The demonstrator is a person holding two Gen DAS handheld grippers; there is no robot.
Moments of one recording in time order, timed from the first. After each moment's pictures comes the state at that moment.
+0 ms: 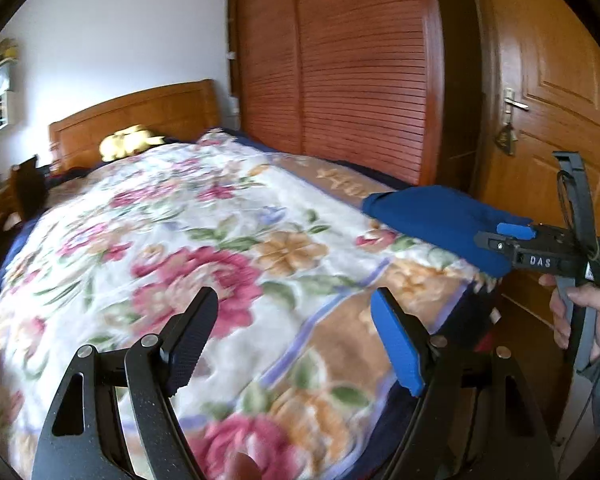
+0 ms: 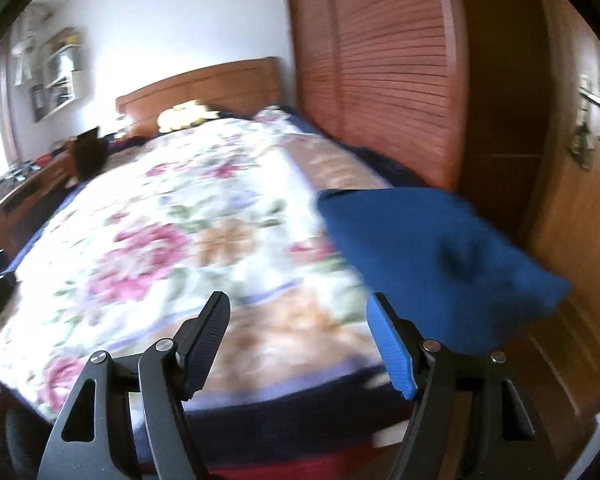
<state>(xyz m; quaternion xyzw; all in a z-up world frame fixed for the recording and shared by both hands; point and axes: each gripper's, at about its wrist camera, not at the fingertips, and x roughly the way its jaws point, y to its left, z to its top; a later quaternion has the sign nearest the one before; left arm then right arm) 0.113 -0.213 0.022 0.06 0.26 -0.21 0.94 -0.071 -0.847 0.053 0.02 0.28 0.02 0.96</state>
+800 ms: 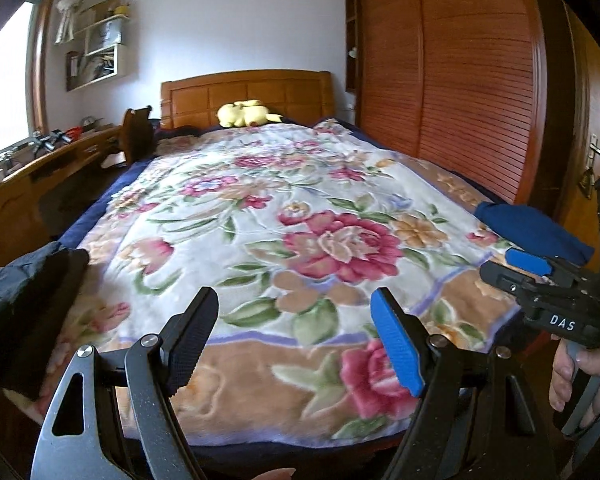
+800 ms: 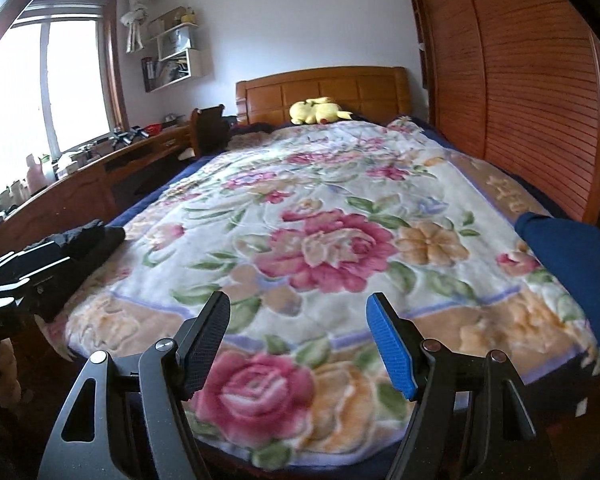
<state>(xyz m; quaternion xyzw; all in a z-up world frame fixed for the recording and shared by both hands) 0.055 -0.040 0.009 0.00 0.27 -0.05 0.96 -0.101 -0.678 0.038 -0.01 0.25 0.19 0.95</state>
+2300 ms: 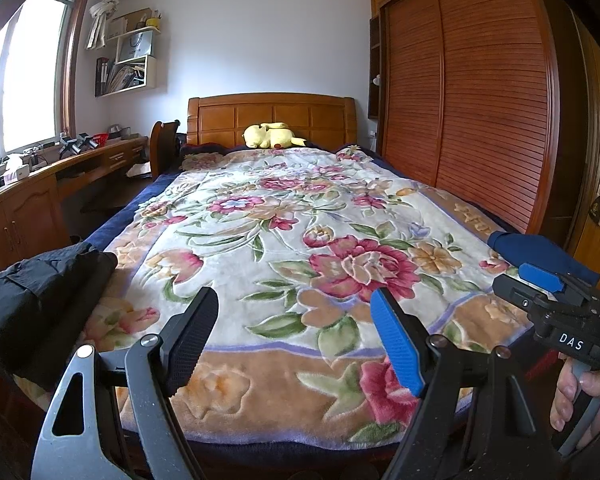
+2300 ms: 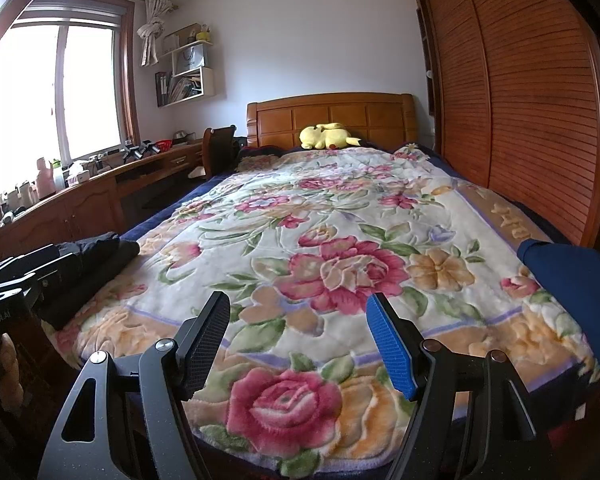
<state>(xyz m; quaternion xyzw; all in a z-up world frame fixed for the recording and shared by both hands) 0.031 -0.016 0.021 -0.02 0.23 -0.01 0.97 -0.093 -0.669 0.015 -0.02 0.21 0.20 0.96</state>
